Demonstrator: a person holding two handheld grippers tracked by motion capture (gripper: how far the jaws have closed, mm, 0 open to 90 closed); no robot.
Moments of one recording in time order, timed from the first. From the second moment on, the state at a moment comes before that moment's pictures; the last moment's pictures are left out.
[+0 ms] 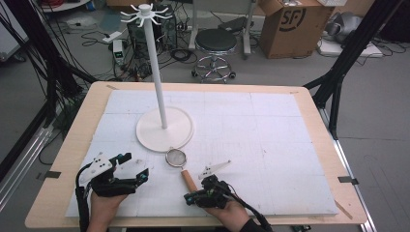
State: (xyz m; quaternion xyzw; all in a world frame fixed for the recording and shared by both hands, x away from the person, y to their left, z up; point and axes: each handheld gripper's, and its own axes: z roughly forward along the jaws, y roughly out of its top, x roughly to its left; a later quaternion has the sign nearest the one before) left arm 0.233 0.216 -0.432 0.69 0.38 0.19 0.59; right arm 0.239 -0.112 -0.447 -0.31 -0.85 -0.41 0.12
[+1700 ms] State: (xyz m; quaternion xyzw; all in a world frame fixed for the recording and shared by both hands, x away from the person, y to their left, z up) left arm 0.233 0.215 -0.433 0.69 0.38 0.19 0.59; right arm 0.304 -0.177 -0.449 -0.42 -0.81 -0.41 0.07
